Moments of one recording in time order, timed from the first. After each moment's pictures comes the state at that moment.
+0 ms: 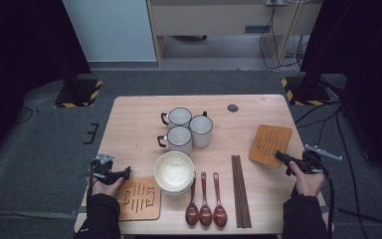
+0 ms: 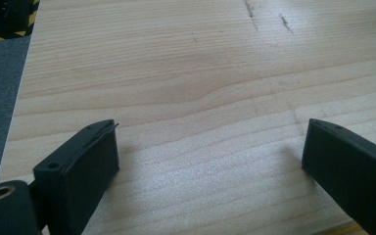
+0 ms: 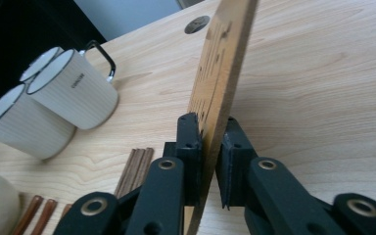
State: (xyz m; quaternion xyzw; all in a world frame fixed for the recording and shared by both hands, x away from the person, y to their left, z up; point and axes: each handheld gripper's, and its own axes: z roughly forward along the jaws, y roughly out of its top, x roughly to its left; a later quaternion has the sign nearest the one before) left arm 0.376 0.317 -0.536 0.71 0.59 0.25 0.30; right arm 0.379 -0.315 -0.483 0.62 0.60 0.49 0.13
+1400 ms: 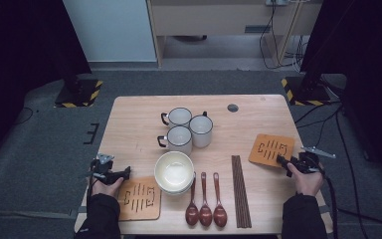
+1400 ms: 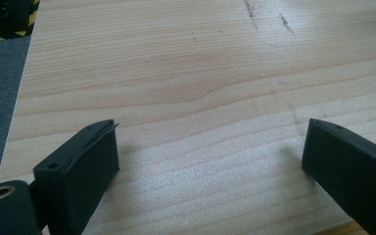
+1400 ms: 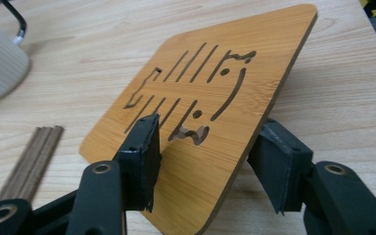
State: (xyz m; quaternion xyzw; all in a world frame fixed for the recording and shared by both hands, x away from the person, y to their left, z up) left arm 0.376 0.317 -0.536 0.71 0.59 0.25 0.29; right arm 0.395 -0.328 -0.512 0.64 0.63 0.40 0.18
